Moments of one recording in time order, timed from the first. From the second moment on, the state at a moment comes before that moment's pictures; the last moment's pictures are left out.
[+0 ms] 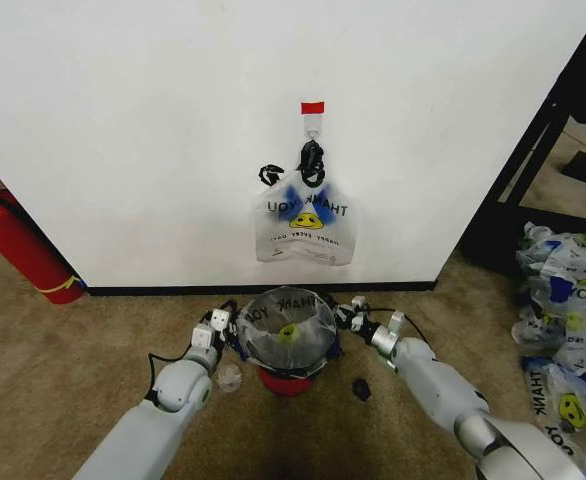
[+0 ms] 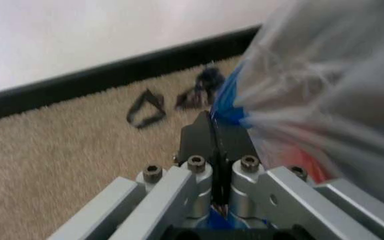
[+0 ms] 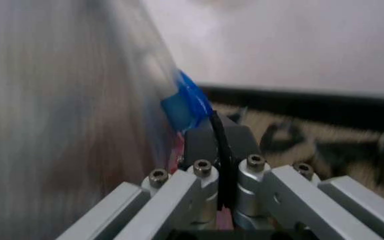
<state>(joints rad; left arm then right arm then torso) 1.07 -1.13 -0.13 -1.55 -0.35 0.30 -0.14 -0.56 1.31 0.02 0.48 0.73 0.29 -1.05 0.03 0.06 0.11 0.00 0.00</state>
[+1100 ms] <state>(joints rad) 1.33 -1.05 -0.21 -1.76 -0.13 0.20 -0.24 -0.83 1.00 0.07 0.87 0.84 0.40 -1.09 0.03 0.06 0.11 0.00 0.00</state>
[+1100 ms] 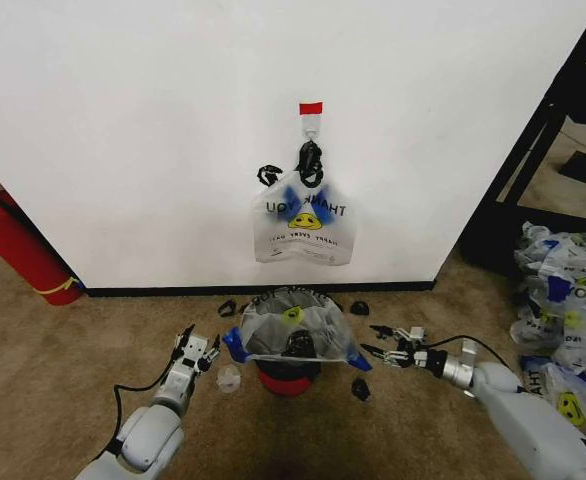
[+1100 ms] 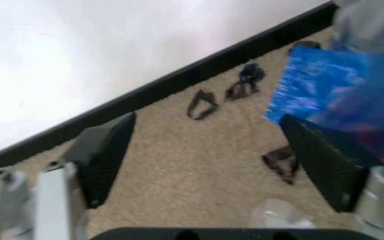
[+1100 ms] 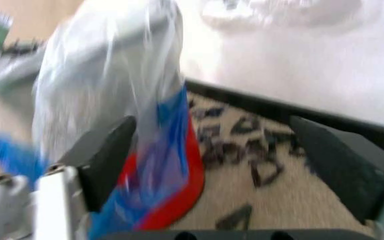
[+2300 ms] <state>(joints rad) 1.45 -0.98 -0.25 -1.83 0.21 -0.02 -0.01 -1.12 0.91 0.18 1.31 0.54 0.61 -1.05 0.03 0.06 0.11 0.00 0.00</state>
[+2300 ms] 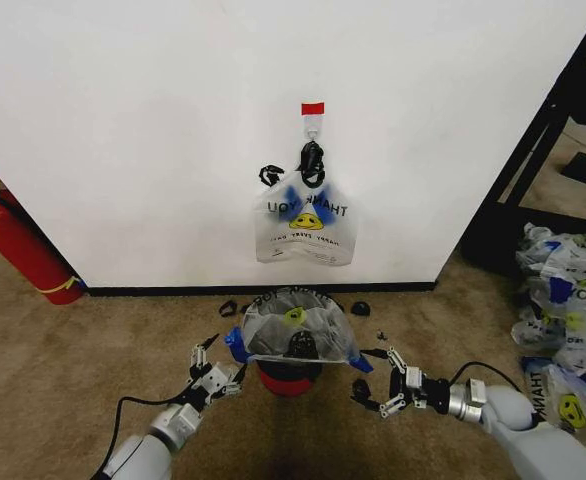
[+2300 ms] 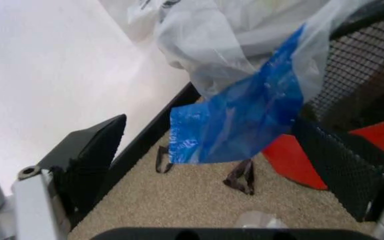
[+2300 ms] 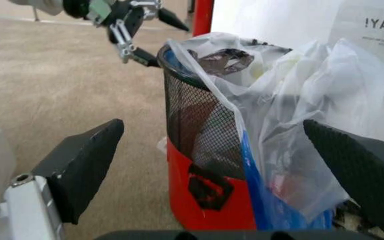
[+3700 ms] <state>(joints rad) 1.43 -1.00 -0.25 -1.65 0.33 -0.16 0.09 -1.04 1.09 0.16 1.05 0.42 0.74 -0.98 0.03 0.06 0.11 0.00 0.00</state>
